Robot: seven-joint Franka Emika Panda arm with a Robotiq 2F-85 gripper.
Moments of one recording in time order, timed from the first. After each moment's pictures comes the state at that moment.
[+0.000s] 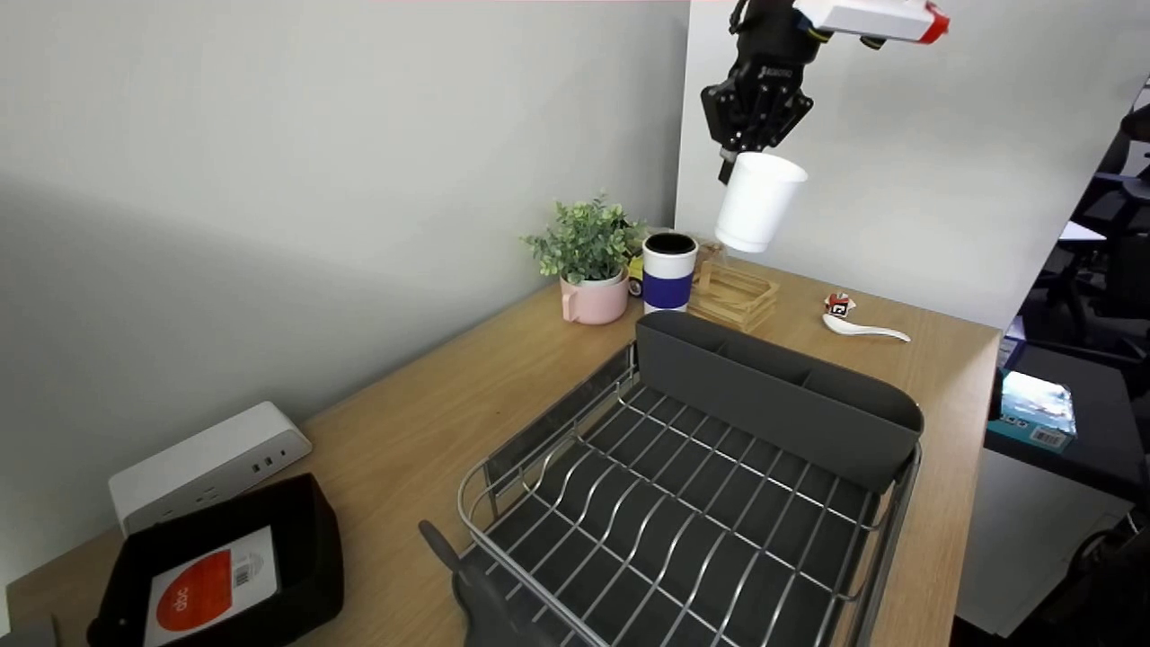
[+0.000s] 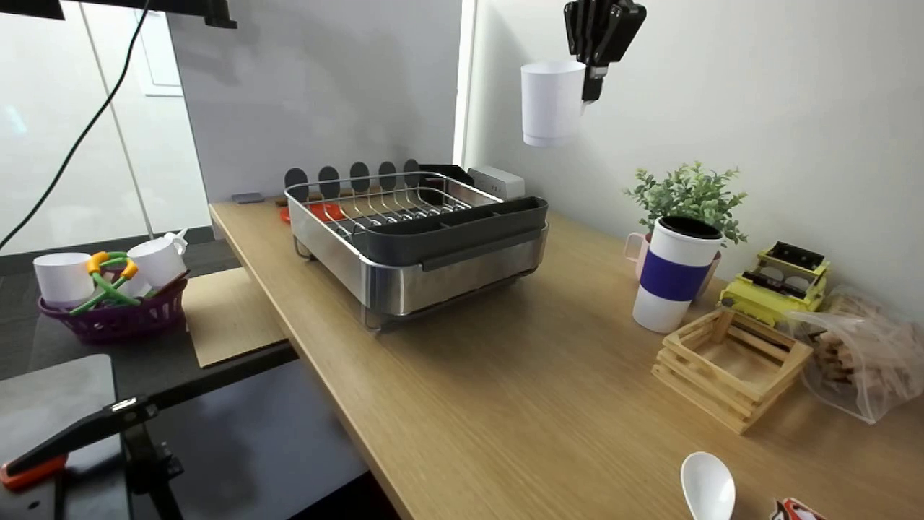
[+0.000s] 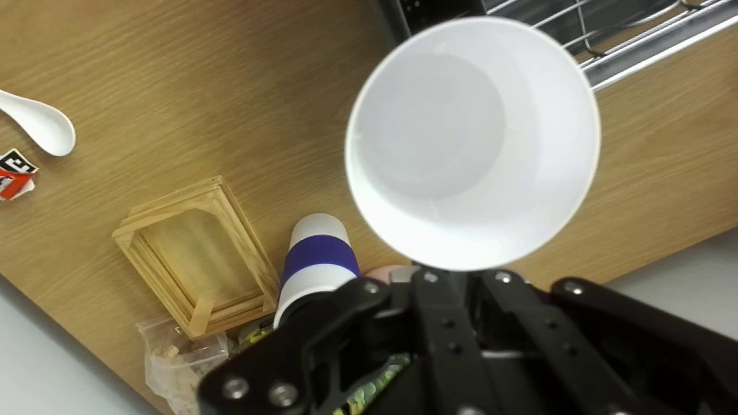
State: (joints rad) arm 0.02 0.27 -0.05 -1.66 0.06 2.13 0.41
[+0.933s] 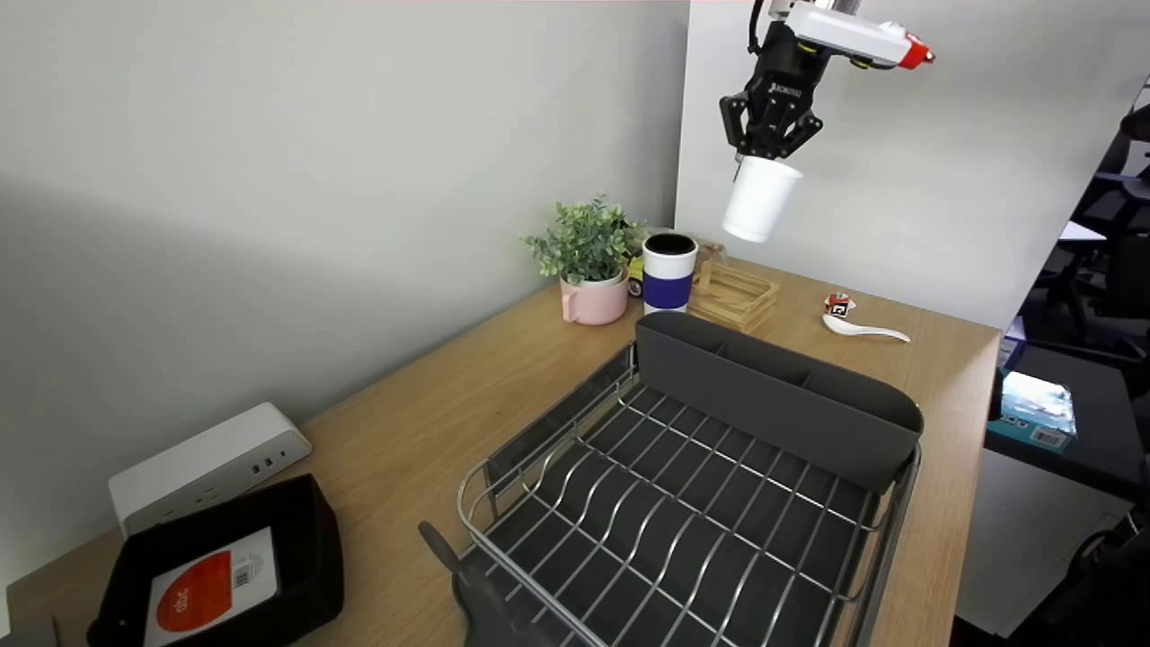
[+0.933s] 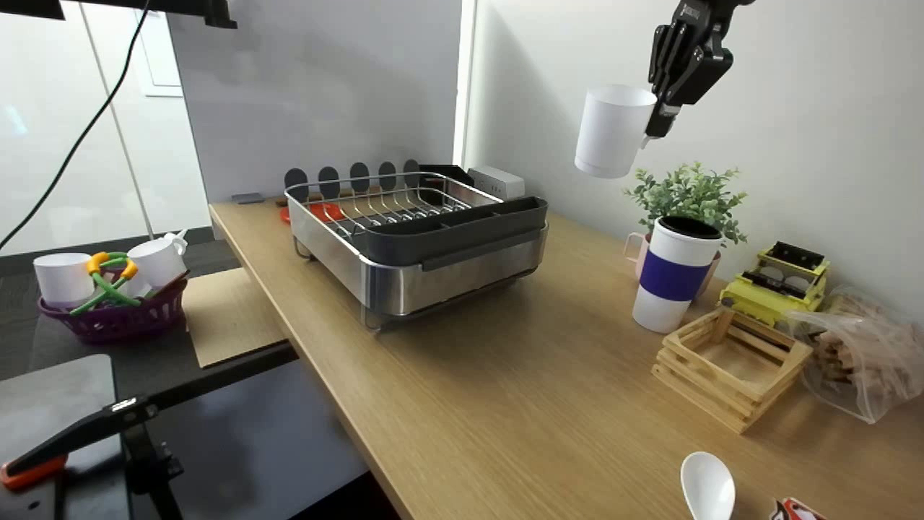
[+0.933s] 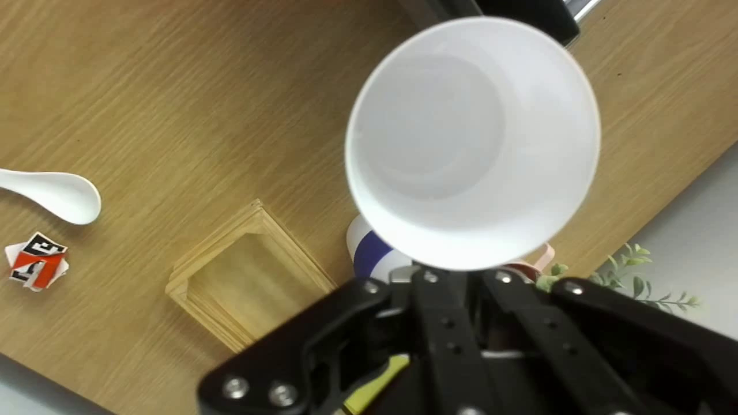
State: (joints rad) arm -0.11 0.40 -0.10 -1.54 0.28 2.06 0.42
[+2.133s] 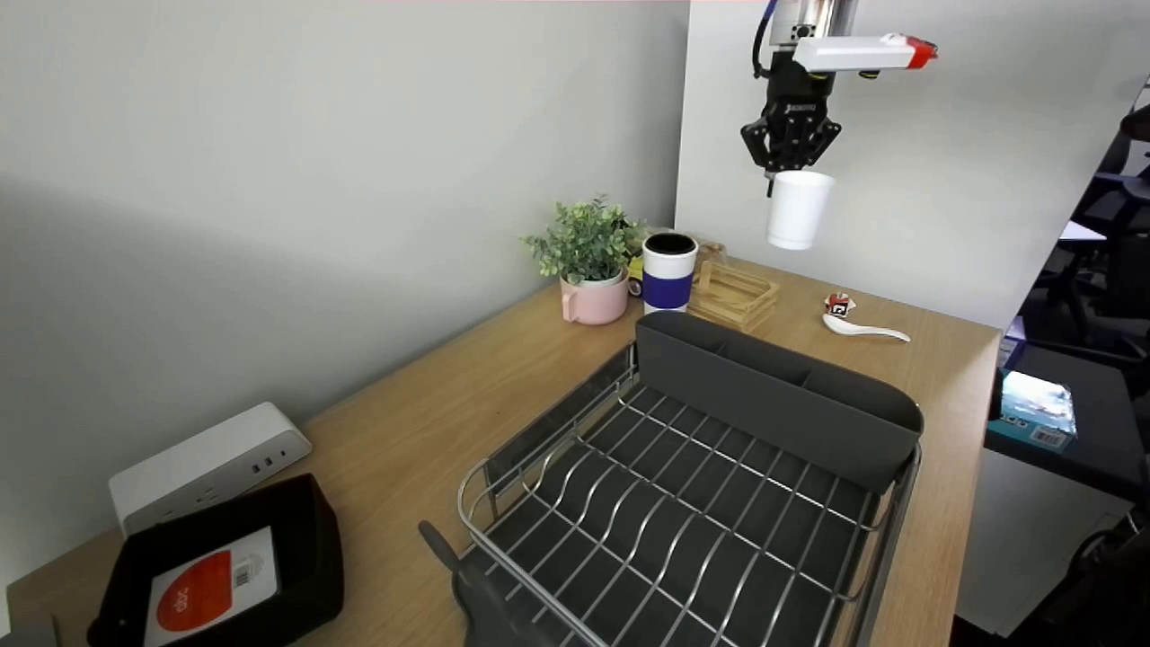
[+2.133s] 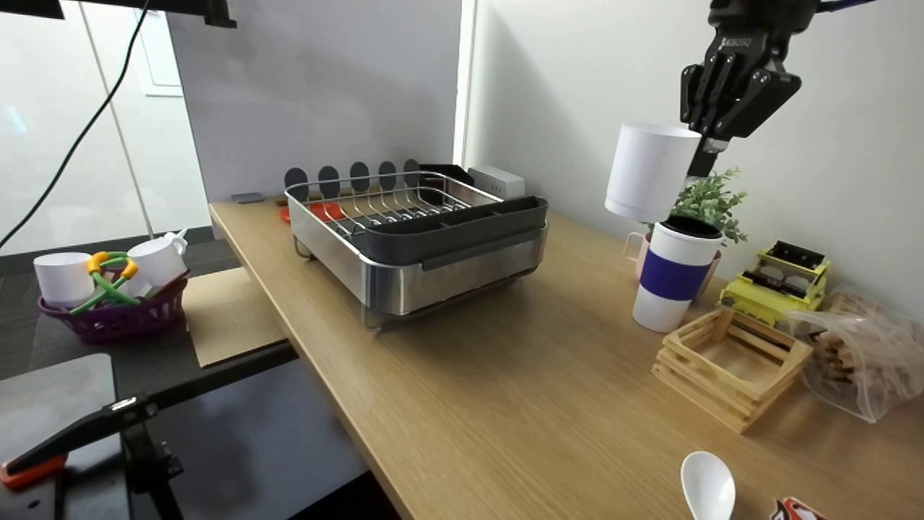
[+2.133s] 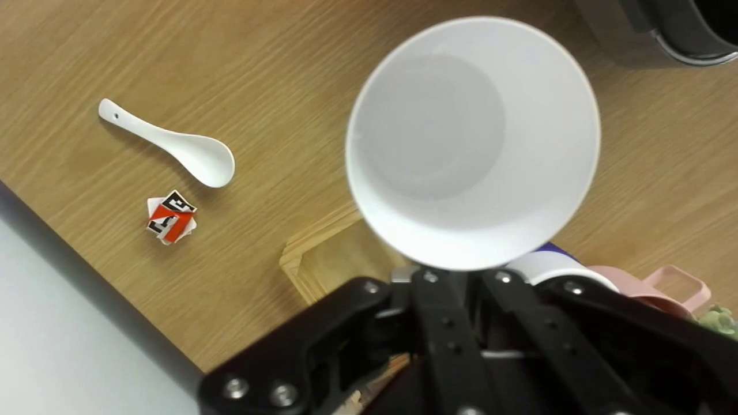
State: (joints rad) arm -0.12 0.50 -0.15 -1.41 0.11 1.89 0.38
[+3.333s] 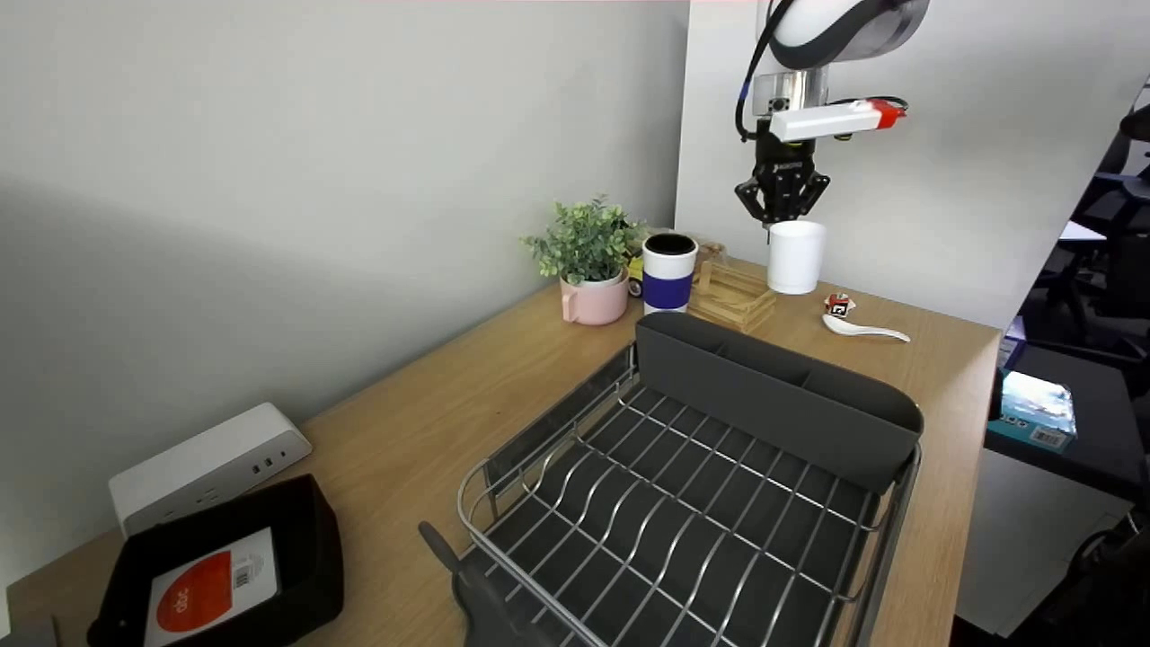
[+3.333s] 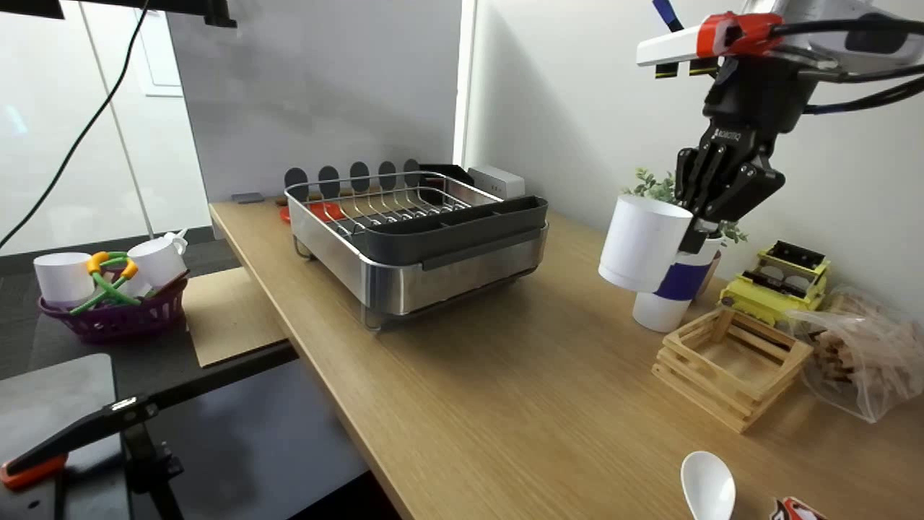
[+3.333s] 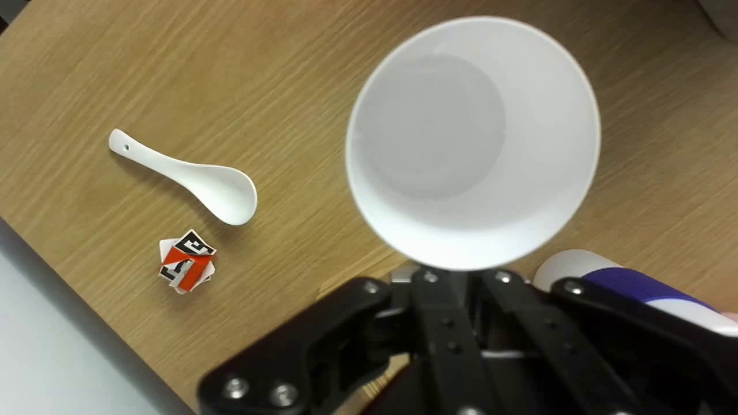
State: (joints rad) arm -0.13 0.66 -0.17 -1.33 0.11 1.85 0.41
